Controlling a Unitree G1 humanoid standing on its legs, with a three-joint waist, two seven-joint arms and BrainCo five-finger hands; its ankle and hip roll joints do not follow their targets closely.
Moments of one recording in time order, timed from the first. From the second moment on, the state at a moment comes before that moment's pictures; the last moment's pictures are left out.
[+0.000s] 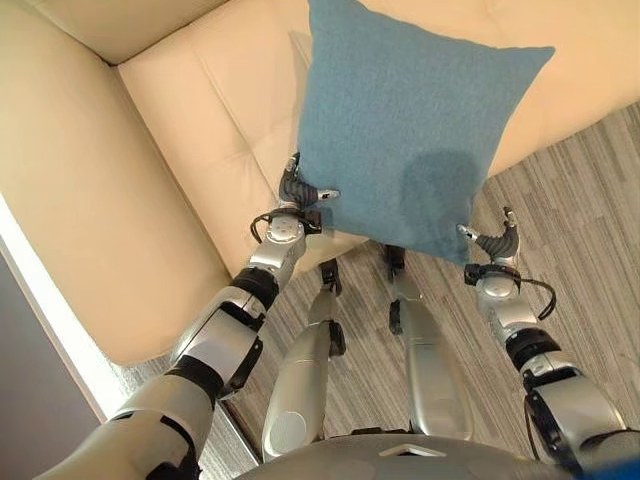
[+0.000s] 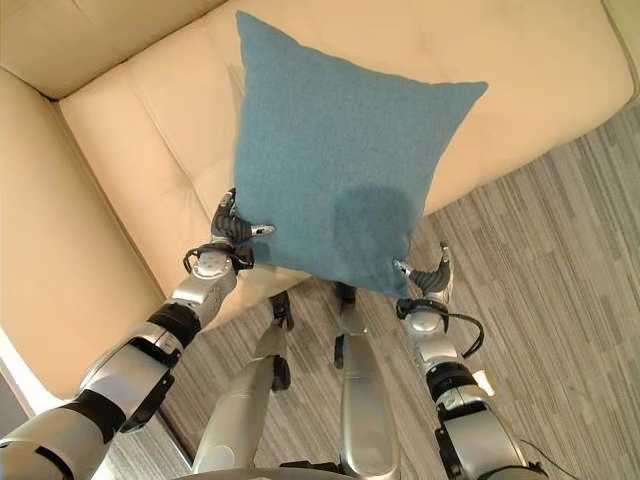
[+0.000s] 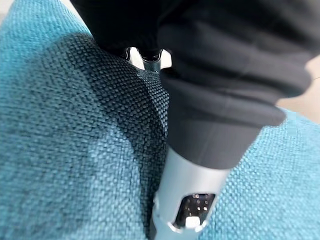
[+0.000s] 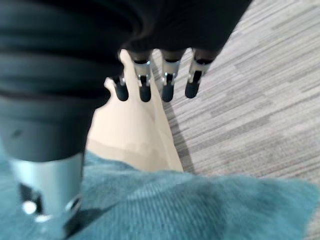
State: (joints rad) left arm -0.81 0.23 -0.47 0.94 -0.60 -0.20 0.35; right arm -0.48 -0.33 0.21 0.87 0.17 -0.17 -0.60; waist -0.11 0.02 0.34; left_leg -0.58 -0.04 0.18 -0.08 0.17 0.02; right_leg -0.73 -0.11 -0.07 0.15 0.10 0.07
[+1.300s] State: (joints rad) left arm -0.26 0.21 -0.39 0.39 -0.83 -0.20 0.30; right arm -0.22 -0.37 0.29 0.45 0.28 -0.18 -0.36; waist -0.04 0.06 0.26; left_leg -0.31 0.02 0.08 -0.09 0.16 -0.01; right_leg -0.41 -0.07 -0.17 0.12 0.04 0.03
